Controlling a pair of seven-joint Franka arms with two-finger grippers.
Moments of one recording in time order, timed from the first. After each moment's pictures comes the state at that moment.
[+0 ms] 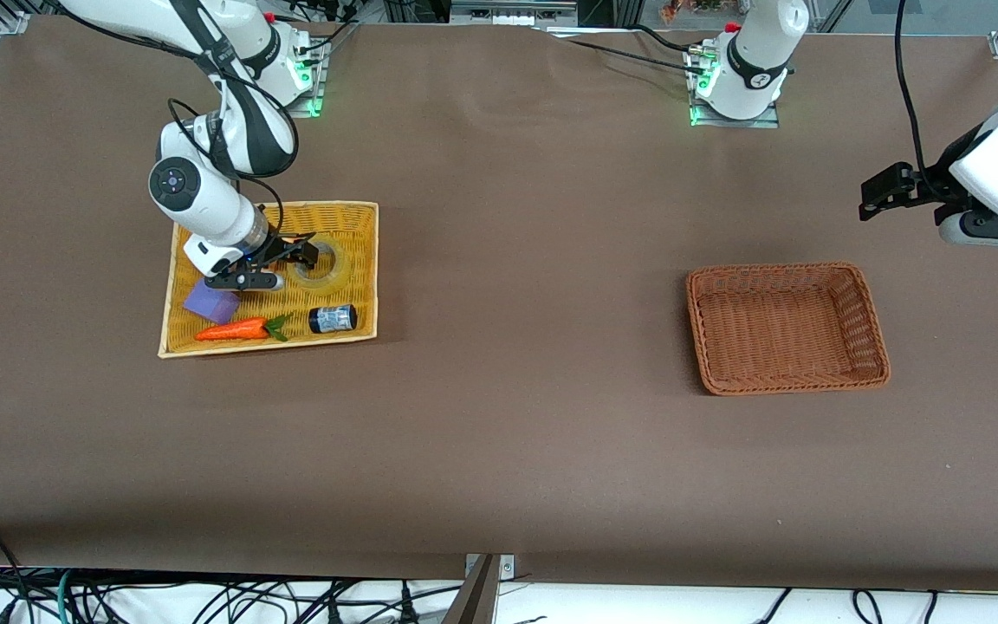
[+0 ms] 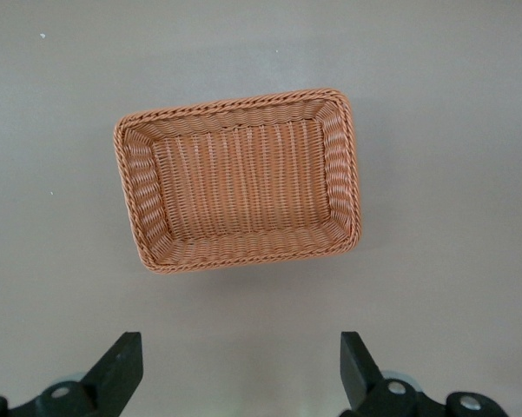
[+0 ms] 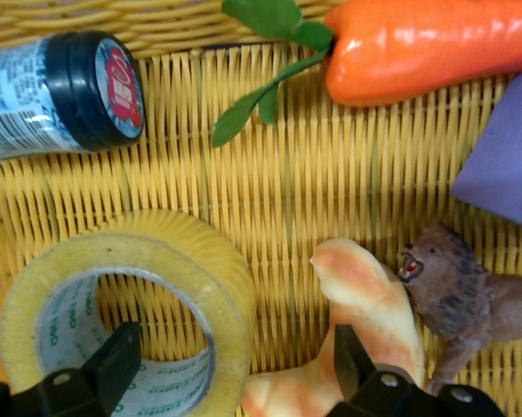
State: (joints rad) left arm 0.00 0.02 -0.04 -1.62 0.00 1.53 0.01; right arm -0.02 0.22 0.25 -2.44 0.01 2.59 0.23
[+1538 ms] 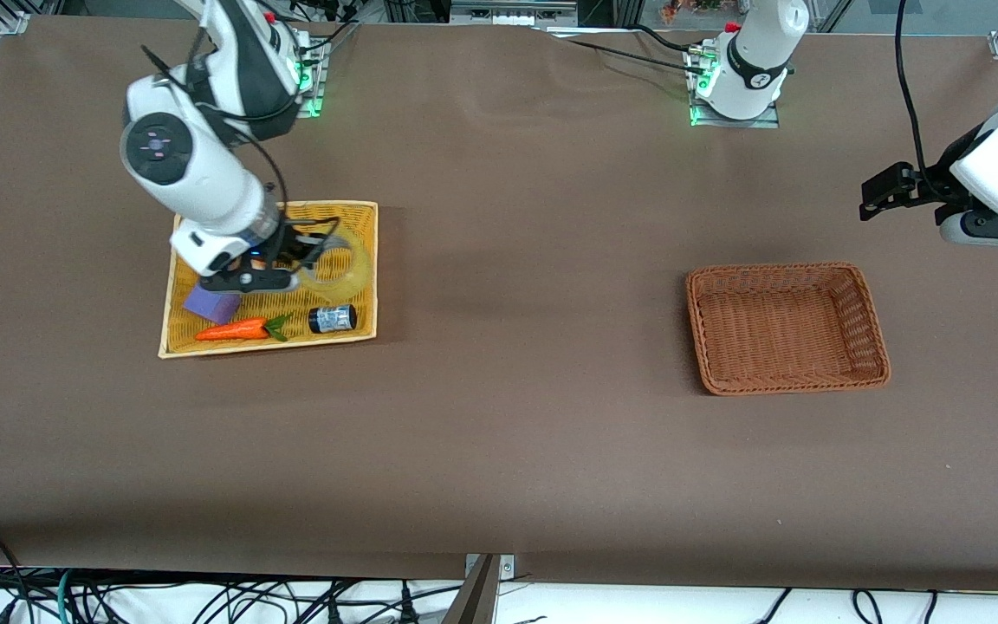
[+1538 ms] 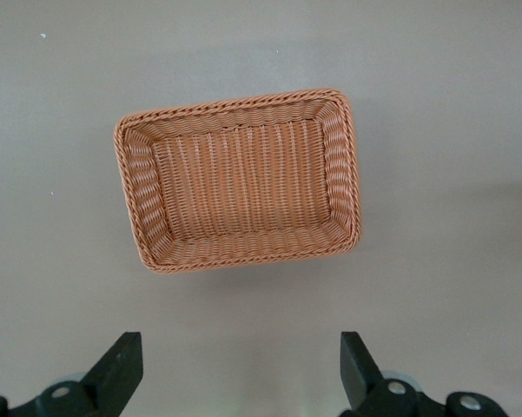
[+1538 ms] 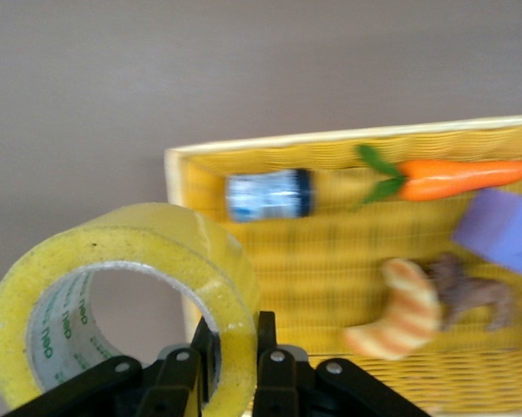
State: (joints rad) left arm 0.00 0.02 -0.04 -1.62 0.00 1.53 0.01; right arm 0.15 0.19 0.28 -1.92 0.01 2.05 0.45
